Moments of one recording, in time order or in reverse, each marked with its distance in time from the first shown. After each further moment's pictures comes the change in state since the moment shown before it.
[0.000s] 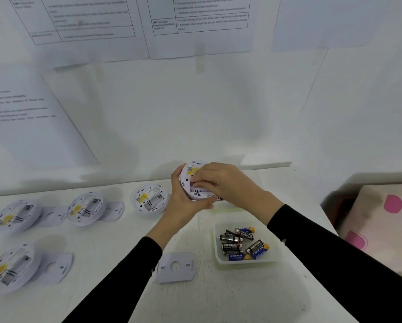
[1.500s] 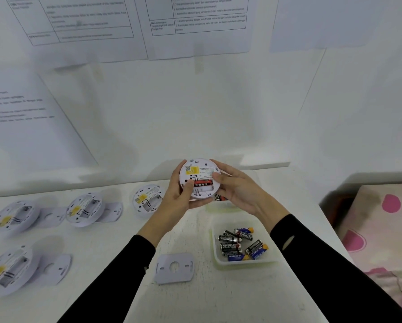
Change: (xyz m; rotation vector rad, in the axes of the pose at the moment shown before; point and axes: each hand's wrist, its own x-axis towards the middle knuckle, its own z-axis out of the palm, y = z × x) left_hand 0.001 0.011 -0.011 -0.176 -0.077 -0.102; right_hand -0.024 0.019 0.004 1.556 0.122 0.898
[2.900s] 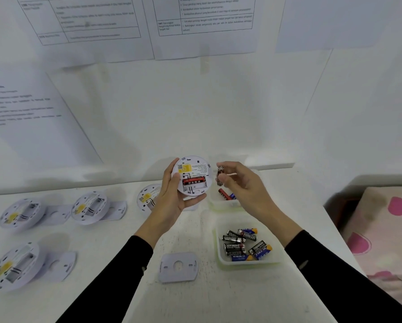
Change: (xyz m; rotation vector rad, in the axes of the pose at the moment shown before) left_hand 0.001 0.005 -0.015 -0.276 0.105 -0.025; right_hand -0.027 0.003 0.010 -0.778 0.189 -0.471
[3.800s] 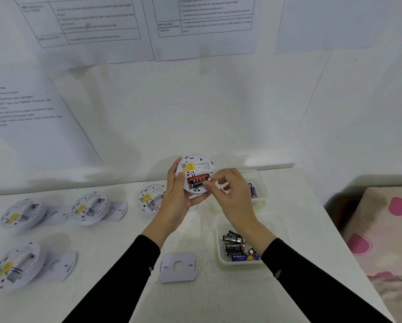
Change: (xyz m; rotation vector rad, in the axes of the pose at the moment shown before) left_hand -0.001 -0.004 0.016 -0.016 0.016 0.030; right_hand -0.005 0.012 0.042 -0.175 0.301 -0.138
